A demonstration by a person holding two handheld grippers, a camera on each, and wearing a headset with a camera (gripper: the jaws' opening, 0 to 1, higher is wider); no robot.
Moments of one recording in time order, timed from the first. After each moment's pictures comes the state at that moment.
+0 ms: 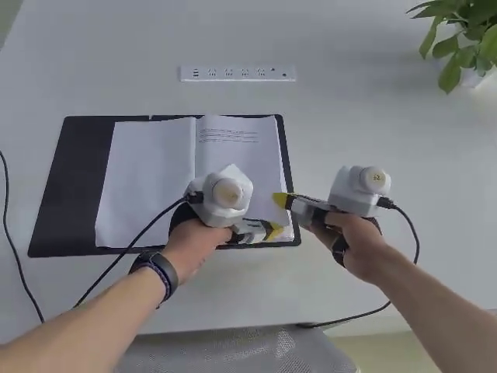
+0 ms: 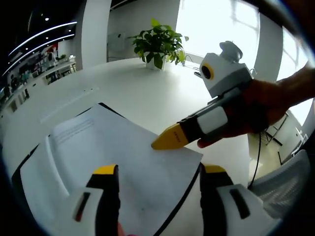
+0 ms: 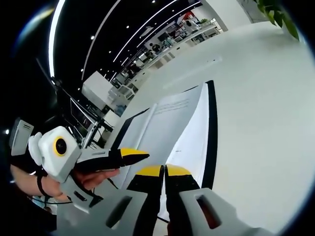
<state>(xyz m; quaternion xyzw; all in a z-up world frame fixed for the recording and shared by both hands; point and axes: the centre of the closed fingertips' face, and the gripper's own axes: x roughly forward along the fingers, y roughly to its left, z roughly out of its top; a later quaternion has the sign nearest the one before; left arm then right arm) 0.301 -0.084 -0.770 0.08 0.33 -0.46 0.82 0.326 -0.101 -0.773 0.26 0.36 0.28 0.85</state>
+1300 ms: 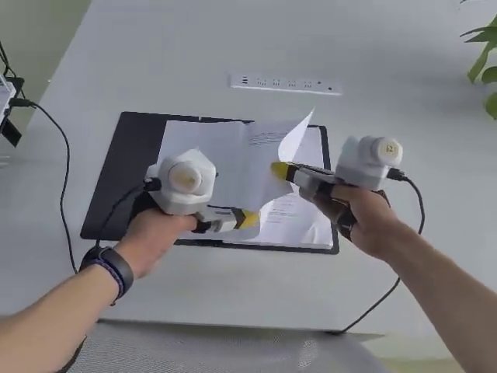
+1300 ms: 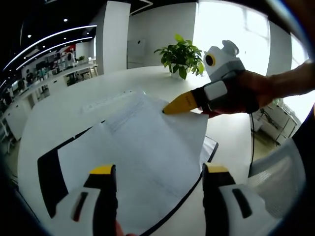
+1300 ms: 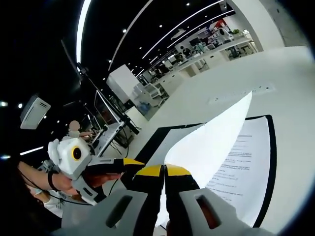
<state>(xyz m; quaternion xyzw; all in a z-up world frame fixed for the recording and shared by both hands) 0.309 0.065 -0.730 0.07 0.30 -0.38 0.87 0.354 0.009 -0.696 0.21 0.30 0.40 0.84</state>
